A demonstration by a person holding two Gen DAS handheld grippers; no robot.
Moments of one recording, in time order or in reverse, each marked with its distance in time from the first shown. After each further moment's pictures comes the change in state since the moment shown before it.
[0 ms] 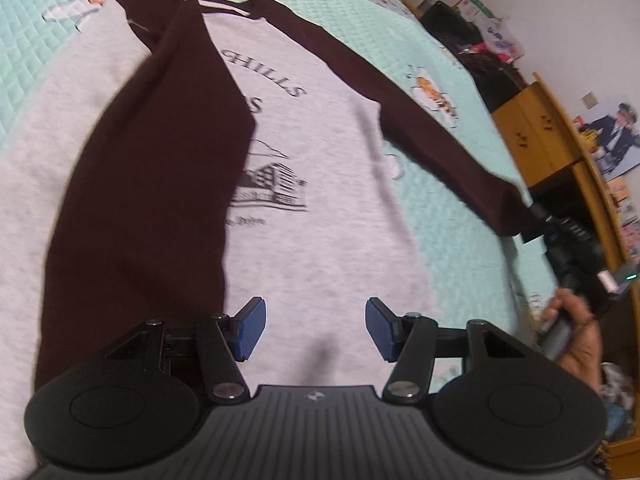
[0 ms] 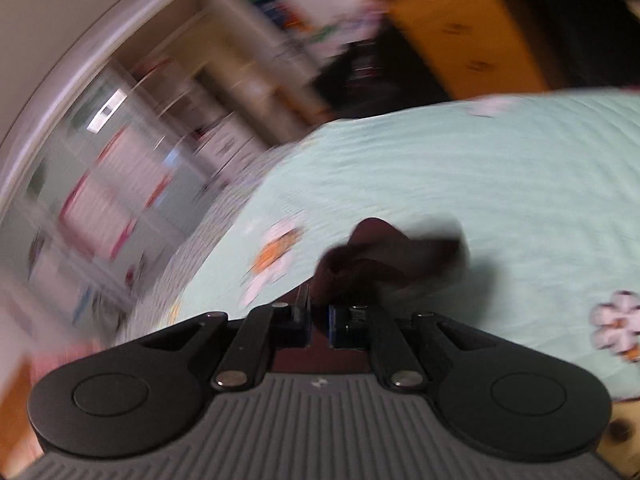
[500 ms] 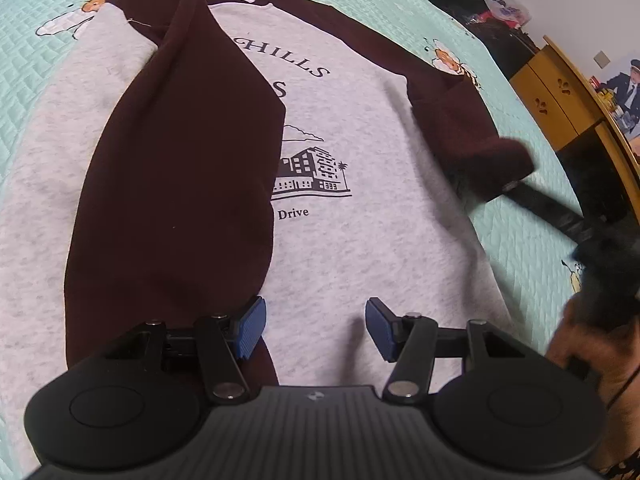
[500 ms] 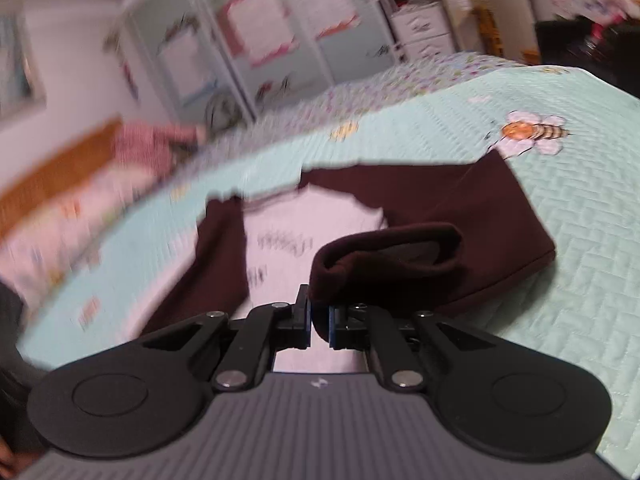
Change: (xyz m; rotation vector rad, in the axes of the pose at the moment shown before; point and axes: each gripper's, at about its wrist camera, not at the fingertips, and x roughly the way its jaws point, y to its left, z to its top) left arm 0.019 0.020 -0.001 0.096 0.039 0.067; right arm 0.004 0.163 -0.117 -0.521 0.359 0.239
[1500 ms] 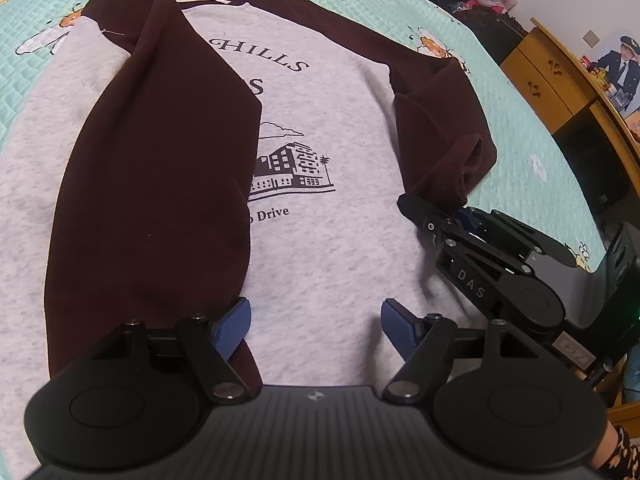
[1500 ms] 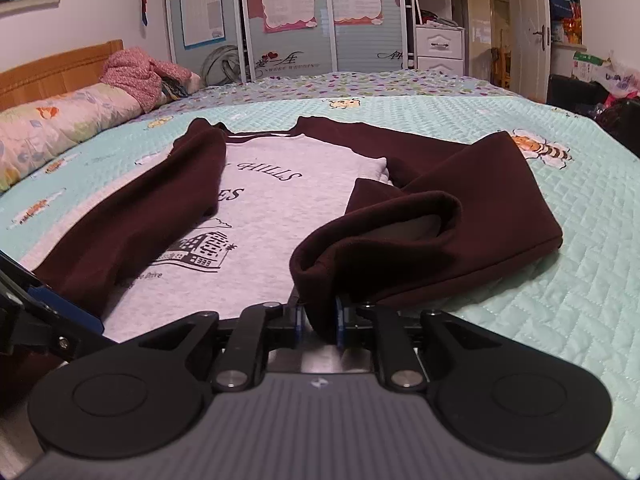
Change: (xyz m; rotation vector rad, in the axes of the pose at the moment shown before) left arm 0.010 -0.014 -0.001 0.062 0.001 0.010; right arm 0.017 0.020 -0.052 -0.212 -0.010 -0.106
